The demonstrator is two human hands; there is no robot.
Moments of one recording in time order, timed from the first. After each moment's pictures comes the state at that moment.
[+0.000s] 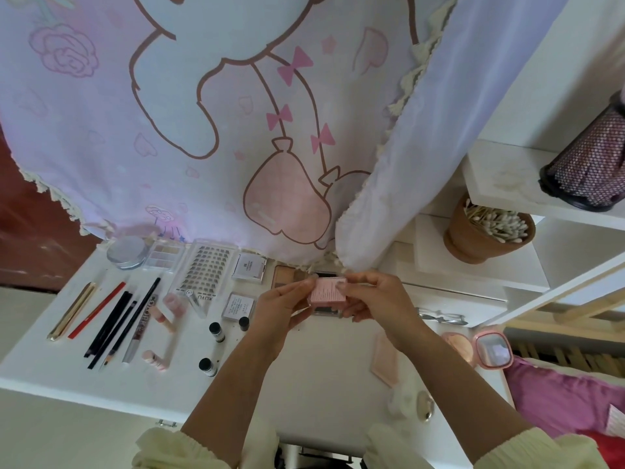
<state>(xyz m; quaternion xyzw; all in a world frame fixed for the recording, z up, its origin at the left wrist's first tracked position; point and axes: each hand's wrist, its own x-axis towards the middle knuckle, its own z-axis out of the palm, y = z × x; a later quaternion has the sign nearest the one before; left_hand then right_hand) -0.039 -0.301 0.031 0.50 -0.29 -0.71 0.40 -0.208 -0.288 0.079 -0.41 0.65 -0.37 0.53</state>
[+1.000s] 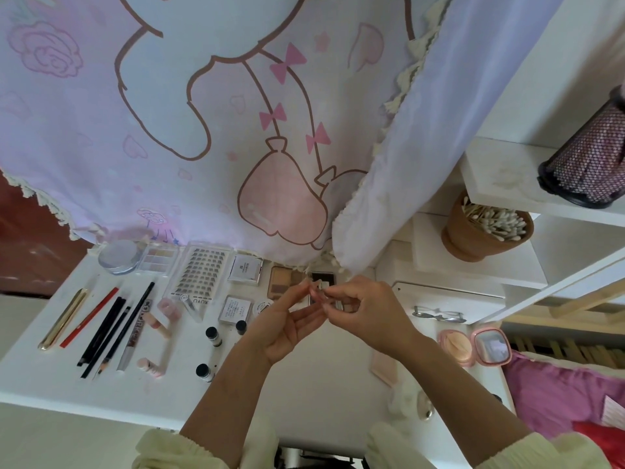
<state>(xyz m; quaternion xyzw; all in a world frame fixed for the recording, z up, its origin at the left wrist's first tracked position) -0.038 -0.306 0.028 0.36 -0.11 -0.85 0.36 -0.199 -0.278 0.084 -0.74 0.57 -0.26 0.24</state>
